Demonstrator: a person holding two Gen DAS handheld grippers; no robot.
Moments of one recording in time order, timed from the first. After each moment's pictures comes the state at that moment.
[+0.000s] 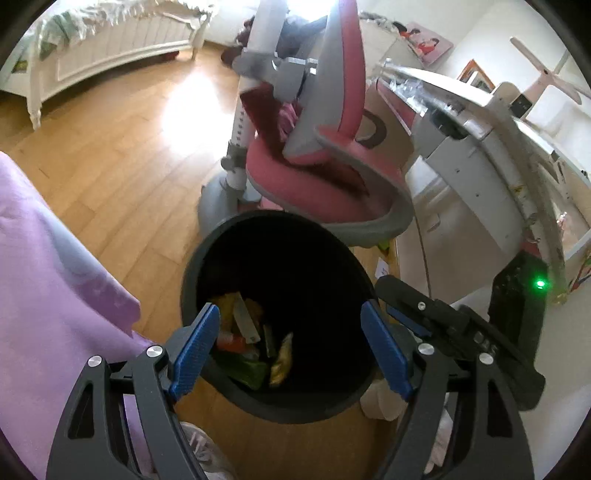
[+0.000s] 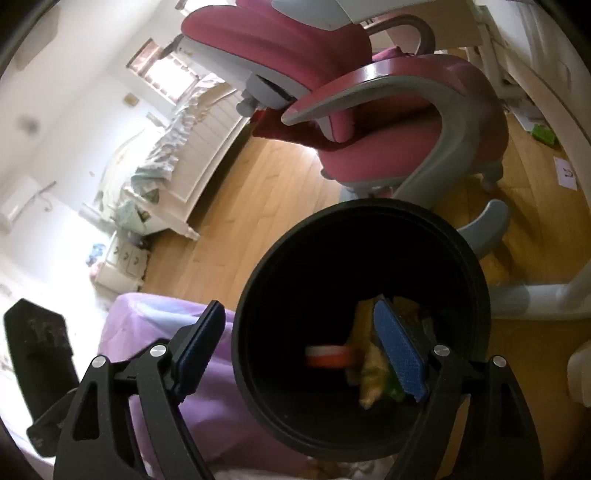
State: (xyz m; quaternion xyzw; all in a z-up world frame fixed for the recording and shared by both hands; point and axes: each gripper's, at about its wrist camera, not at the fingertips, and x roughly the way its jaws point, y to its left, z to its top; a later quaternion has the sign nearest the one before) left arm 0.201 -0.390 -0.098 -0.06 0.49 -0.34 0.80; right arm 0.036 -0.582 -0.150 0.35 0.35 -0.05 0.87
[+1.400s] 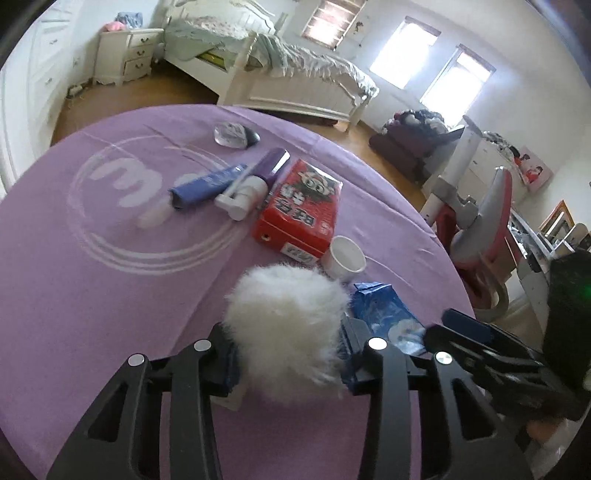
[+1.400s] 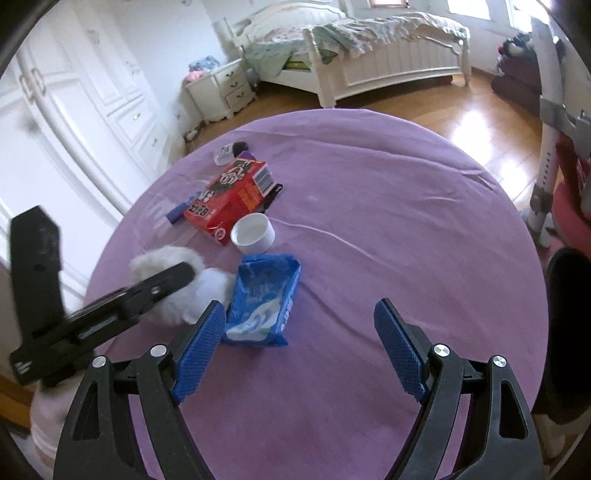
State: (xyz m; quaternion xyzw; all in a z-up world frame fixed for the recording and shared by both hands) left arm 0.111 0.014 -0.084 -0.18 0.41 -0.08 0.89; right arm 0.073 -0.159 -0.103 0.02 0.45 0.19 0.87
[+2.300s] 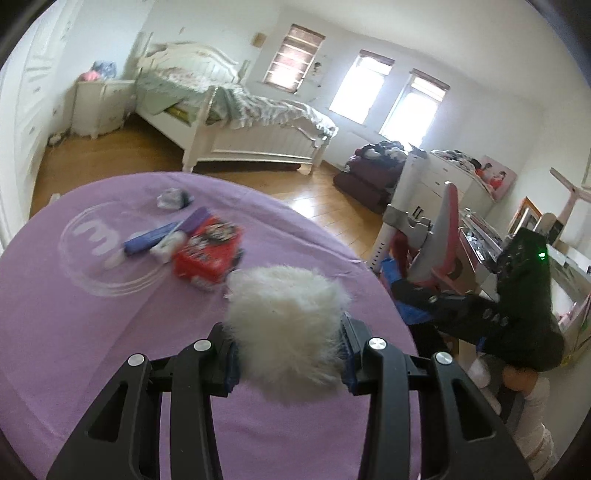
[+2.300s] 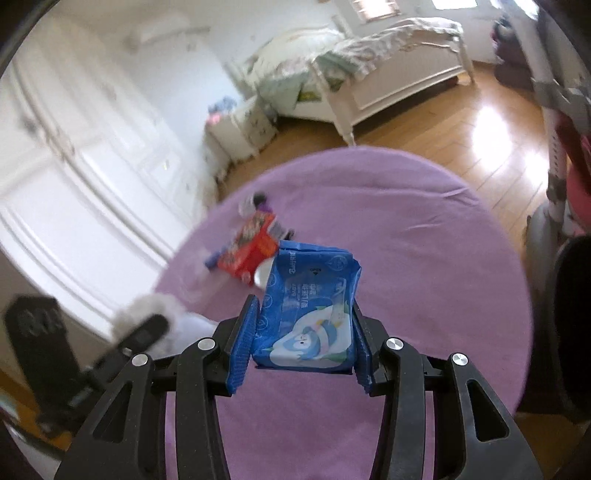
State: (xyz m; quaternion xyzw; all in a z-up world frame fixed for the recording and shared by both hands) left arm 0.073 -0.056 -0.025 -0.16 0.31 -0.13 0.93; right arm 0.067 -0.238 -0.061 0.16 0.39 0.25 0.87
